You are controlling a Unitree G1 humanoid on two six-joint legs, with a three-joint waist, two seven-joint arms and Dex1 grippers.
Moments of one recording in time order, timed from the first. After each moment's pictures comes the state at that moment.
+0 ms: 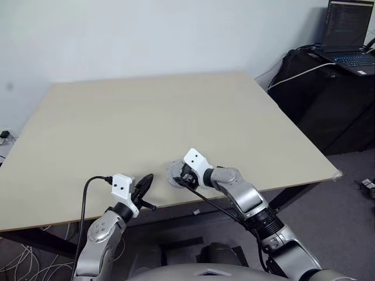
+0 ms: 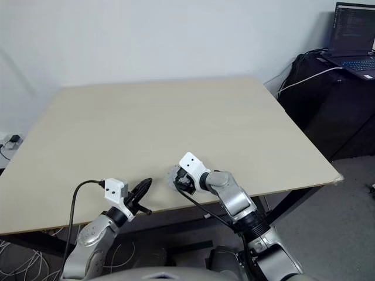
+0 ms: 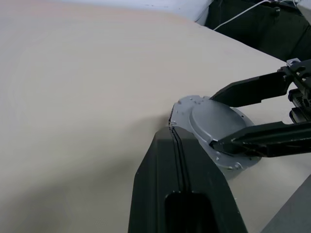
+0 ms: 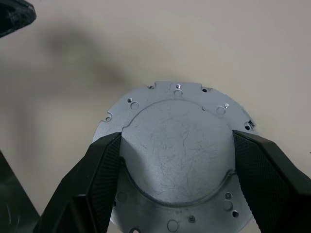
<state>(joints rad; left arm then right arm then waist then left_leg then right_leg) 0.30 0.20 -0.05 -0.18 -0.28 0.08 -0.46 -0.34 -0.21 0.43 0.07 -0.03 0.62 0.61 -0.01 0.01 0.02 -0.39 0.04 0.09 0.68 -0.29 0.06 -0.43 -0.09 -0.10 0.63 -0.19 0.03</state>
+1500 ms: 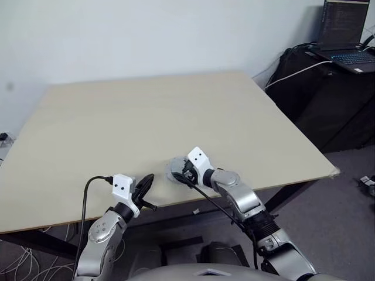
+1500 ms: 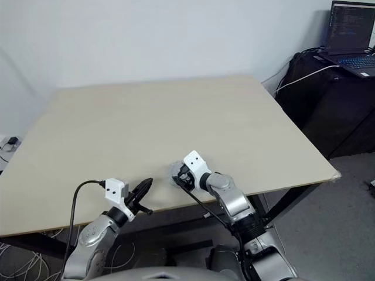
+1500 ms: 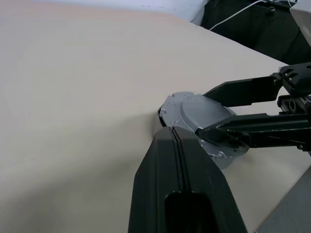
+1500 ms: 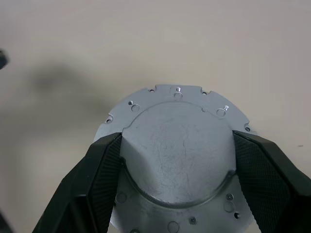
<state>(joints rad) 0.30 0.19 -0.05 -0.18 -0.28 0.08 -0.46 -0.31 -0.15 0.34 0.18 0.03 0.45 0.51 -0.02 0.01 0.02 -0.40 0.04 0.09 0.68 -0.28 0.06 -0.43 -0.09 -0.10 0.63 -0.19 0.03</state>
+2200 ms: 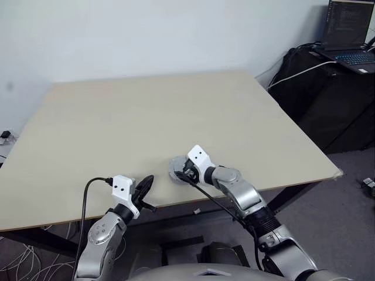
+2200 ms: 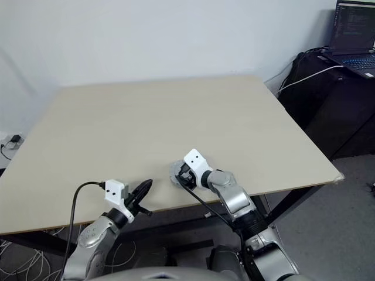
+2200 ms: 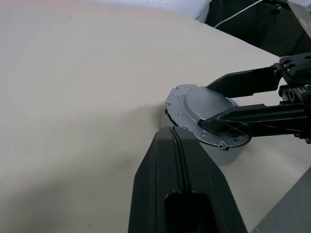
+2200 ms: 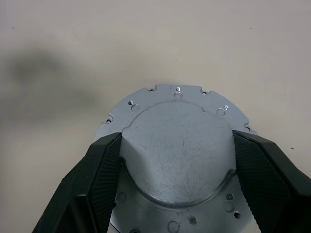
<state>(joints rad) 0.31 0.19 -0.05 -0.18 -0.28 0.08 -0.46 -0.35 -0.17 0.36 0.17 0.00 0.51 0.54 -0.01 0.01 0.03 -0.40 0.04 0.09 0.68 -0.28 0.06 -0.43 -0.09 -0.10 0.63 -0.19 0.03</state>
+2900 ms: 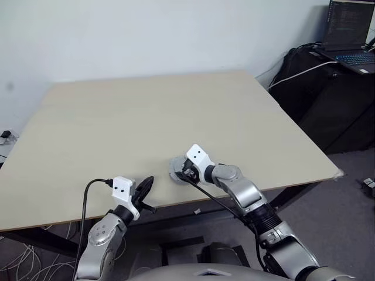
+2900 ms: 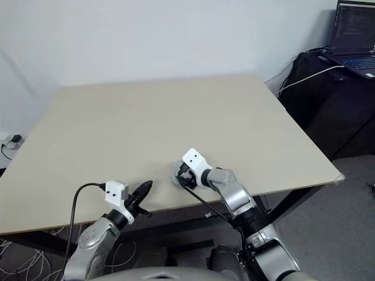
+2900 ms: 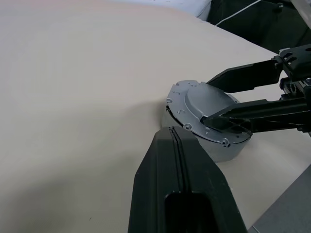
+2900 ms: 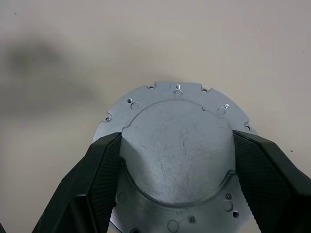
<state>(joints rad) 0.32 0.19 -0.05 -0.18 -0.28 0.08 -0.45 -0.37 -0.19 0.39 0.16 -0.02 0.56 0.56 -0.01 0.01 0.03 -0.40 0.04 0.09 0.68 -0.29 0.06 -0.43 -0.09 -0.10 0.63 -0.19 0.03</state>
